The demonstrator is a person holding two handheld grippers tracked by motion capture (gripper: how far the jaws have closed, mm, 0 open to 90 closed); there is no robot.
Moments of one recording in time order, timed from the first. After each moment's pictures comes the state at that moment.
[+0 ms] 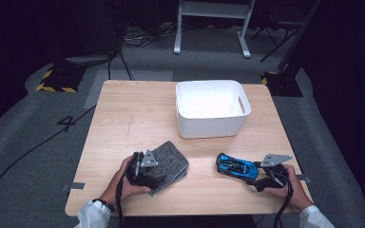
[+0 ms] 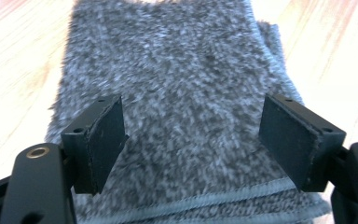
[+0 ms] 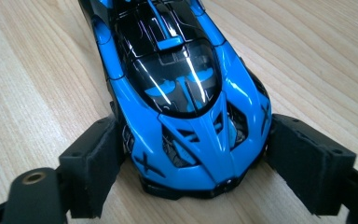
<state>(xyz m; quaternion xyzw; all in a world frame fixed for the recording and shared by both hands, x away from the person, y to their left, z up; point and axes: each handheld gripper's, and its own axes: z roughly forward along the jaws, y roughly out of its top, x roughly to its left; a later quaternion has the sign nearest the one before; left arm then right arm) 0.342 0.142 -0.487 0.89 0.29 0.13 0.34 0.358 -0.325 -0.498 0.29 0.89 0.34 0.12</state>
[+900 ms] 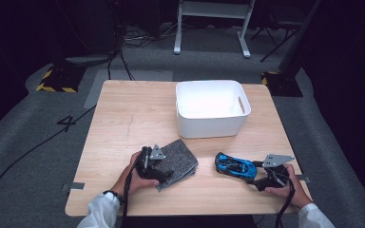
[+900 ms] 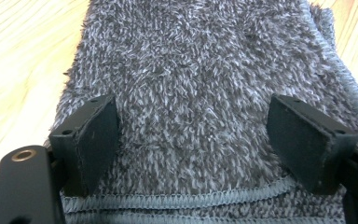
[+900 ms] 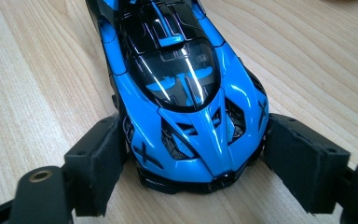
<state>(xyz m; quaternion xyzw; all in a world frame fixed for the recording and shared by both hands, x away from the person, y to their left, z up) 0.371 0.115 -0.501 0.89 0.29 0.10 0.35 0.362 -0.330 -0.502 0.26 0.88 0.37 0.12</state>
